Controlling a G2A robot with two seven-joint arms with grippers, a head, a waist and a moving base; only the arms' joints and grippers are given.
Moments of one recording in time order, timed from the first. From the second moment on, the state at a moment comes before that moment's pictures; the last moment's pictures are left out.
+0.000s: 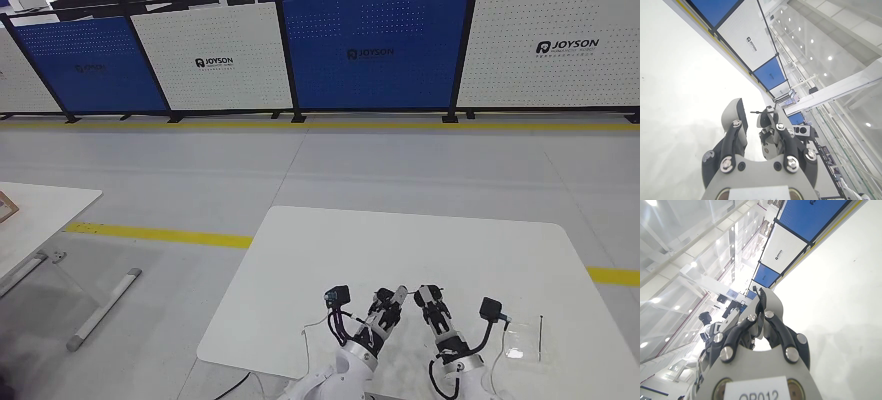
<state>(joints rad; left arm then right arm) 1.50 -1.38 -0.85 -1.65 0.30 0.08 0.31 -1.55 -1.28 1.10 -1.58 -0.25 -0.26 -0.10</state>
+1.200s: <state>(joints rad) 1.52 -1.39 -0.88 -1.67 0.31 0.06 0.27 -1.56 -1.30 1.12 -1.58 -0.27 -0.27 -0.09</state>
